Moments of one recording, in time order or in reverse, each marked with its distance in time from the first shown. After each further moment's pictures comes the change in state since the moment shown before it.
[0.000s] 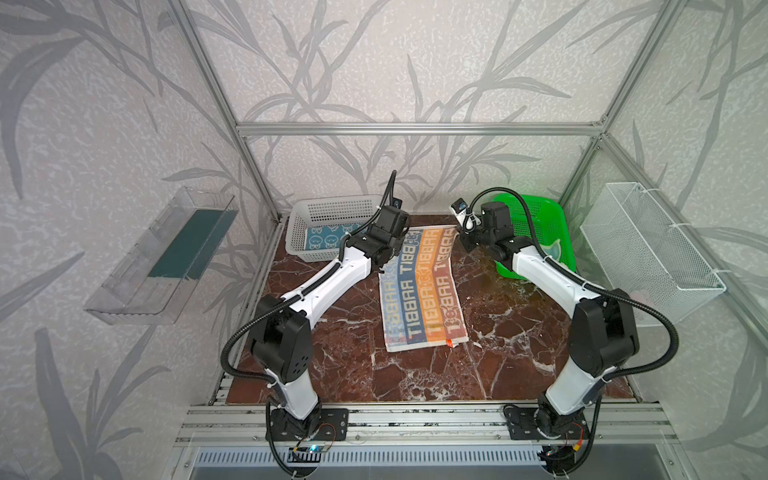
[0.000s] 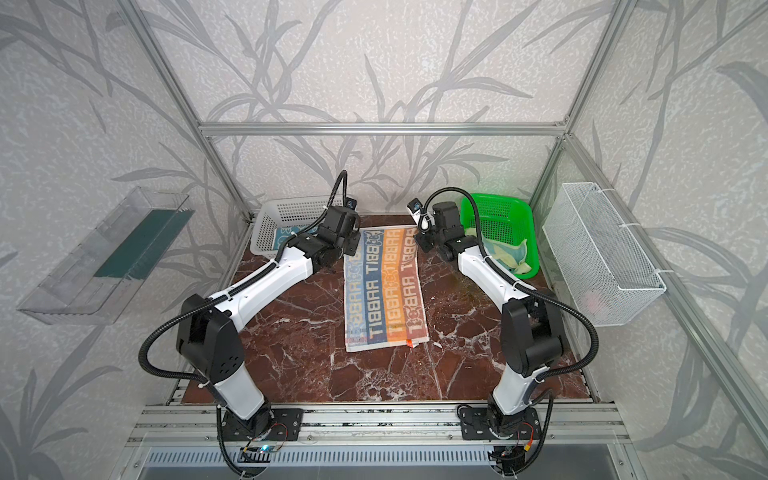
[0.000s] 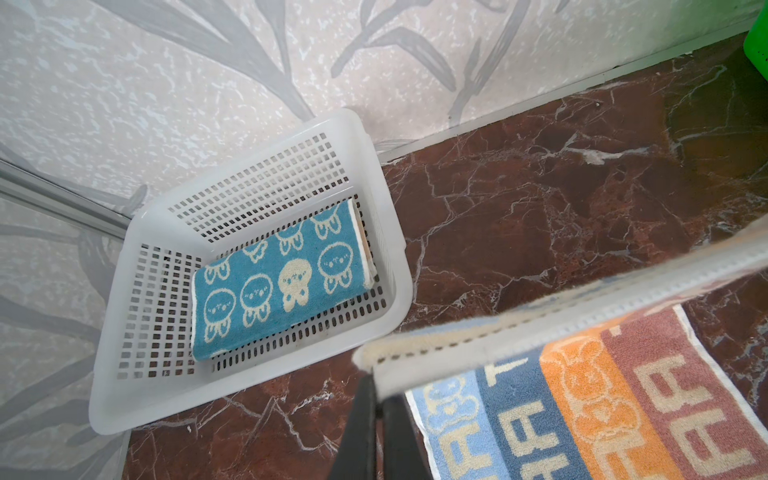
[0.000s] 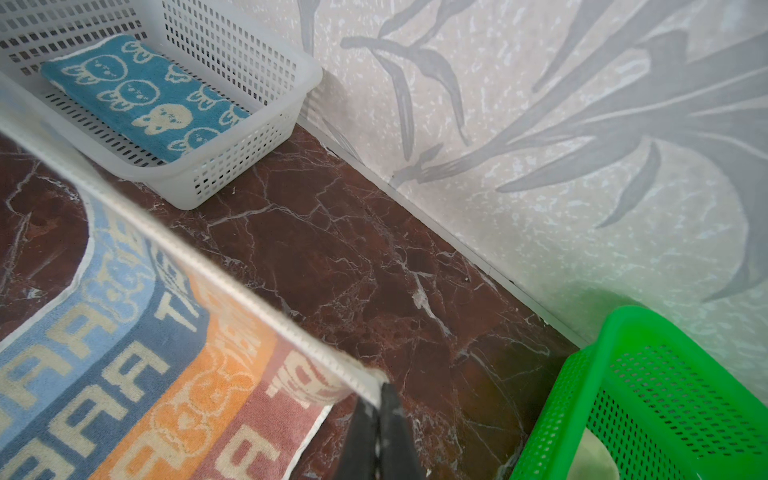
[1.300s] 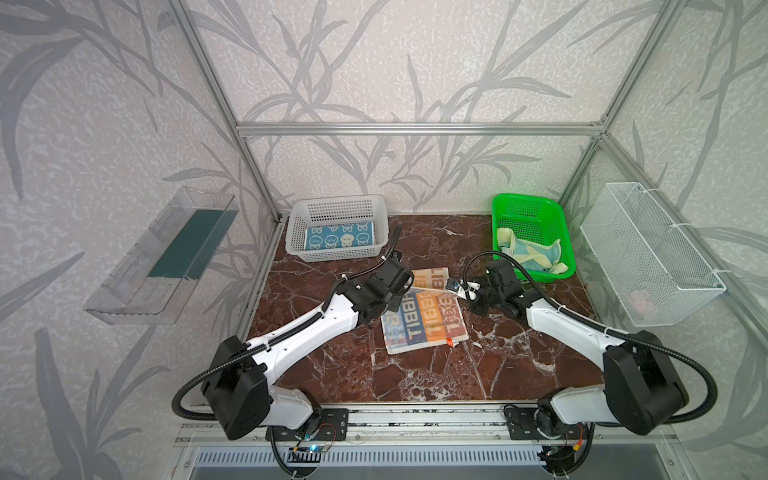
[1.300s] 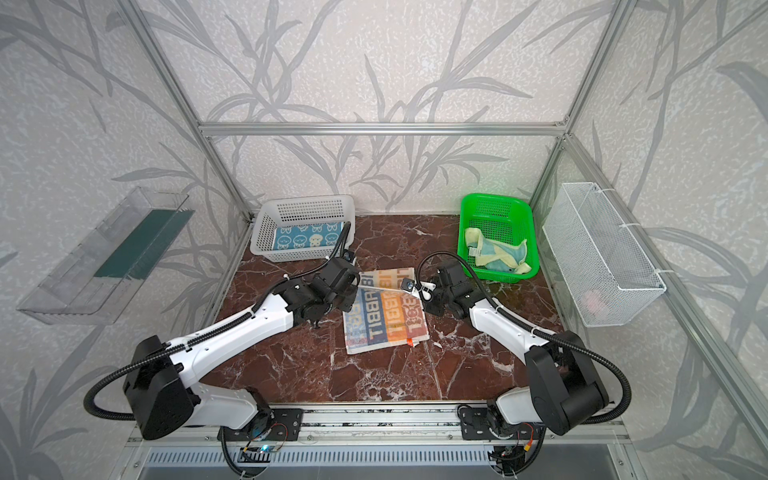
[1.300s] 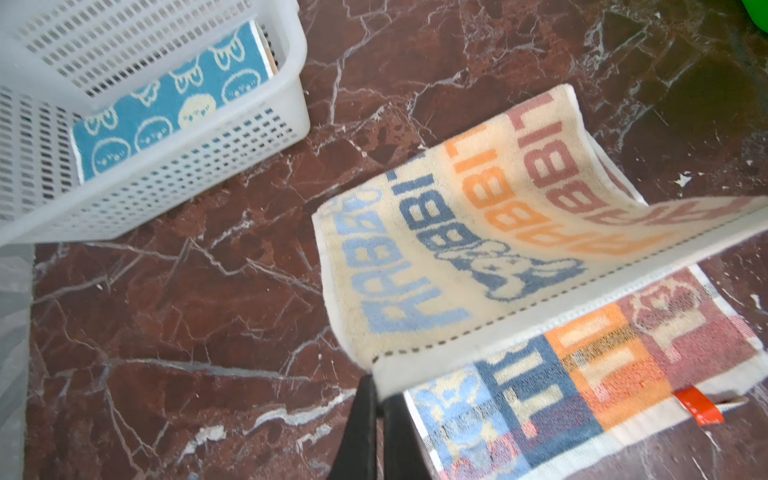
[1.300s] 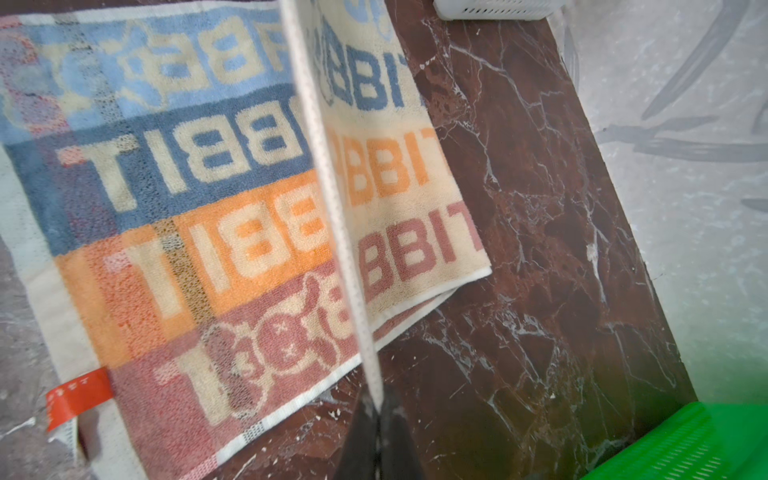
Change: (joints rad) left arm -0.214 -0.353 -0.452 -0.164 0.078 -0.276; right arm 0.091 -0.372 -0.629 -0.011 -0.117 -0.465
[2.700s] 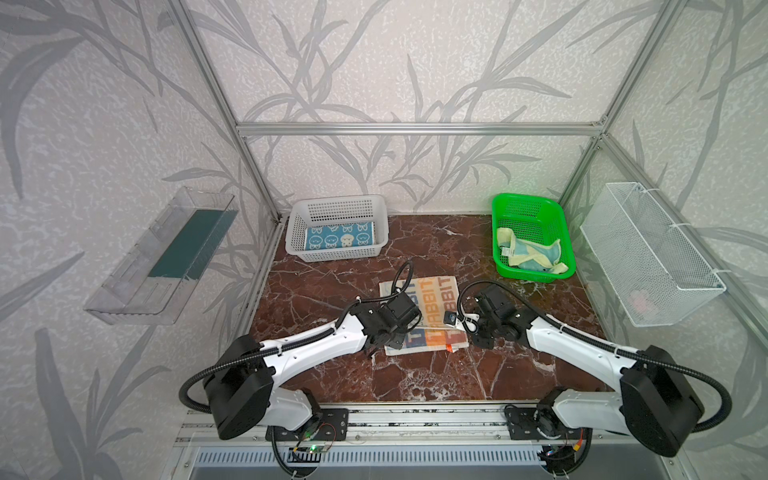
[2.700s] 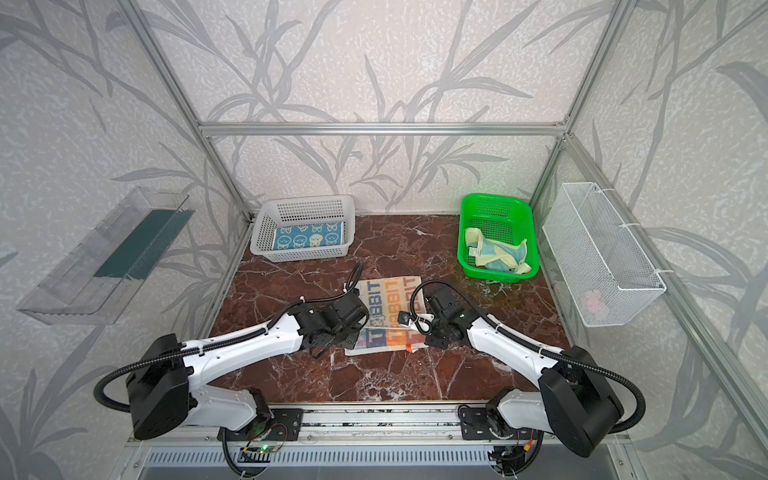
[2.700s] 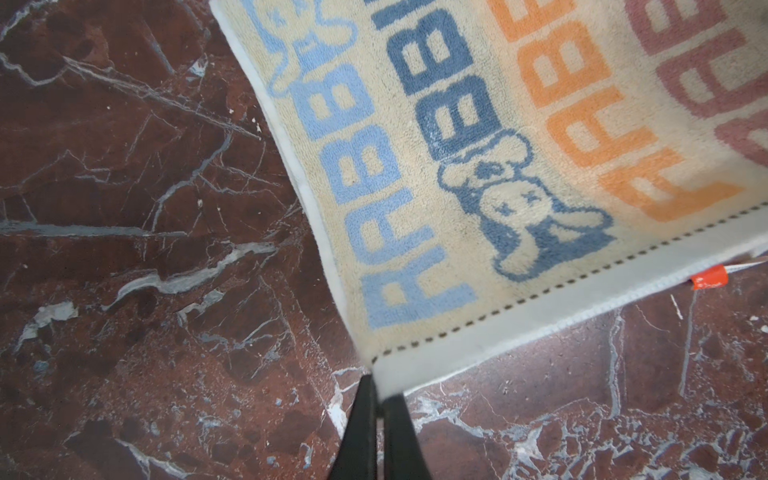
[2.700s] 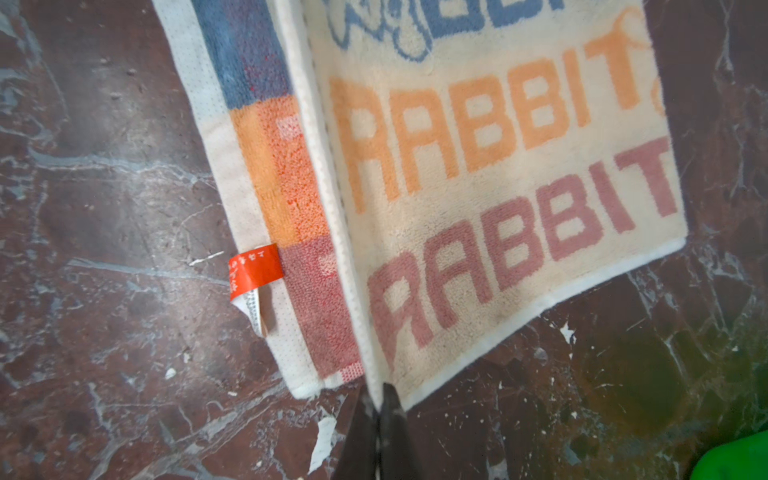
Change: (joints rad) left arm -0.155 0.006 -0.174 -0.082 0.126 -0.251; right arm 0.176 -0.091 -0.091 -0.297 0.143 0.080
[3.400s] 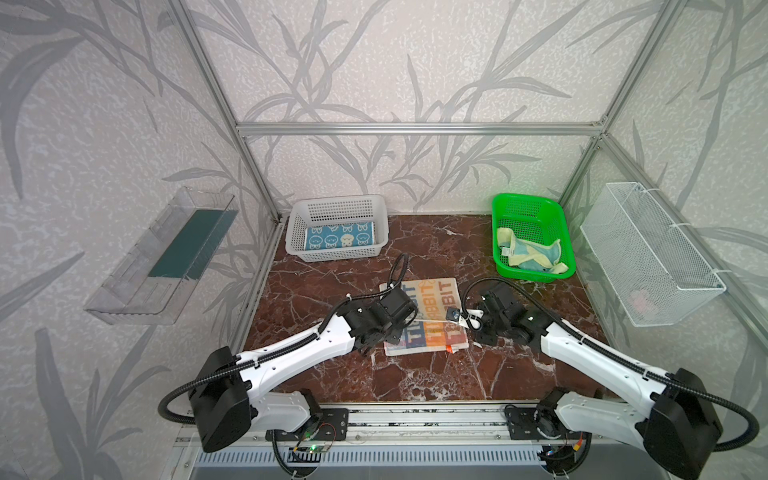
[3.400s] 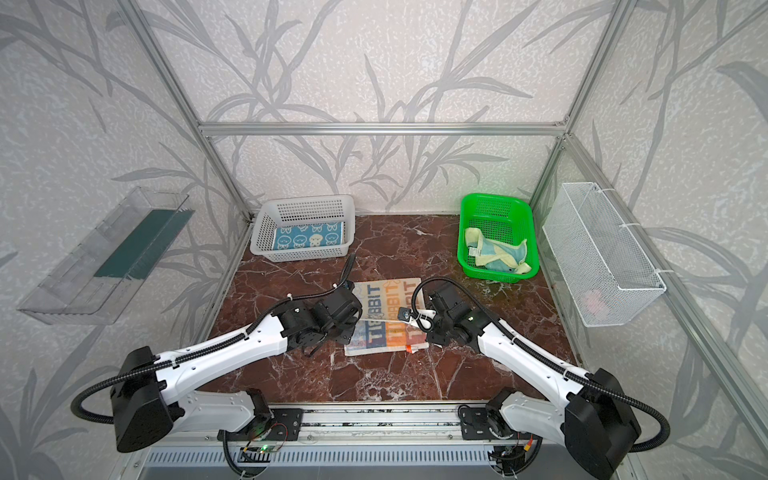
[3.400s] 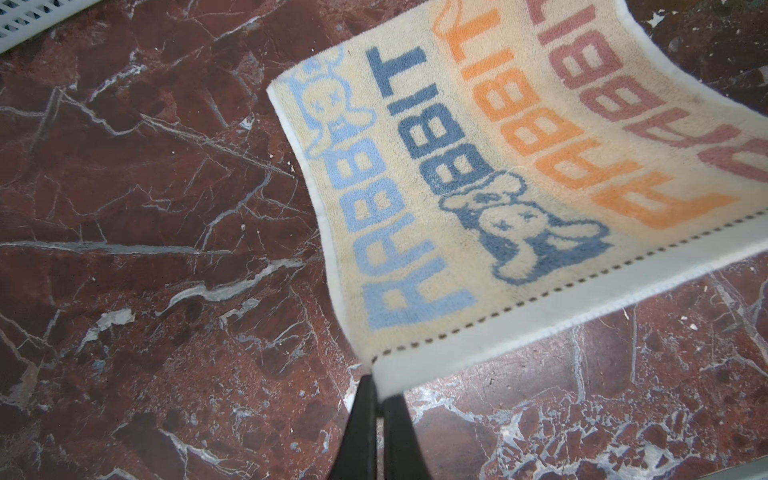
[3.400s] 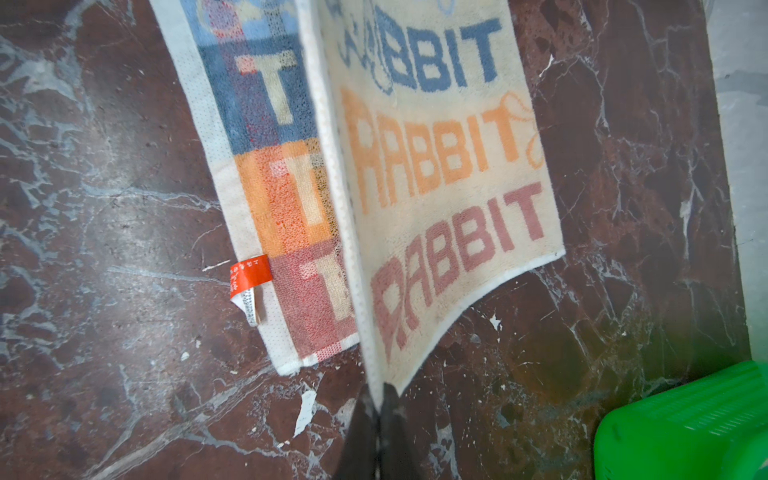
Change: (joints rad) left arm -0.001 -0.095 0.047 -0.060 -0.028 0.018; right arm 0.030 -0.131 0.046 -0.080 0.022 -0.005
